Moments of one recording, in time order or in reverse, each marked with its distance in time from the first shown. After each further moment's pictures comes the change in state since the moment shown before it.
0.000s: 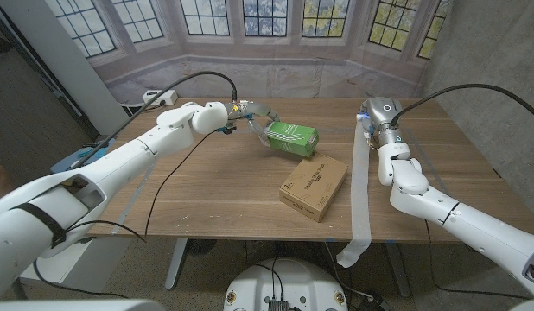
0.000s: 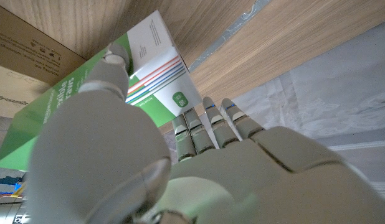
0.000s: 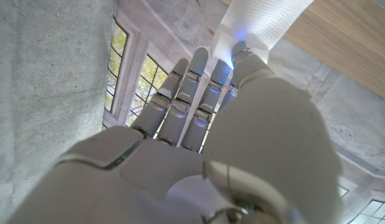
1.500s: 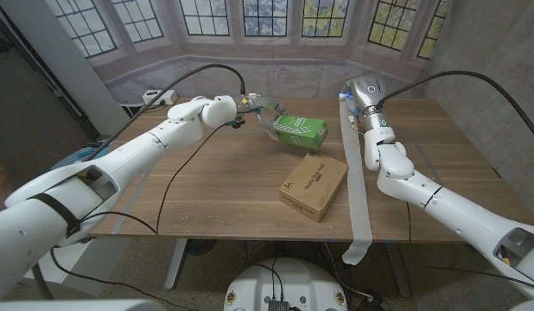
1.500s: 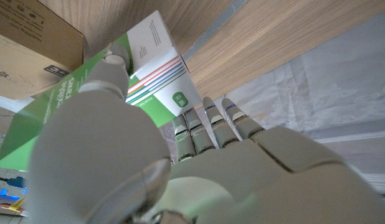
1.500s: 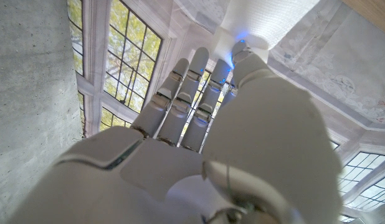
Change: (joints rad) left arm -0.060 -0.069 0.033 0.046 -0.016 0.022 0.000; left_hand 0.000 0.000 0.000 0.000 0.000 0.000 0.000 0.000 -0.004 0.000 0.000 -0.011 0.006 -0.004 0.004 0.000 0.000 -0.005 0.005 0.000 0.000; right arm 0.105 0.099 -0.015 0.073 -0.068 0.121 -0.059; right_hand -0.001 0.000 -0.004 0.004 0.001 0.000 0.000 -0.006 0.000 0.007 0.003 -0.004 0.007 0.015 -0.004 -0.017 0.014 0.002 0.002 0.000 0.000
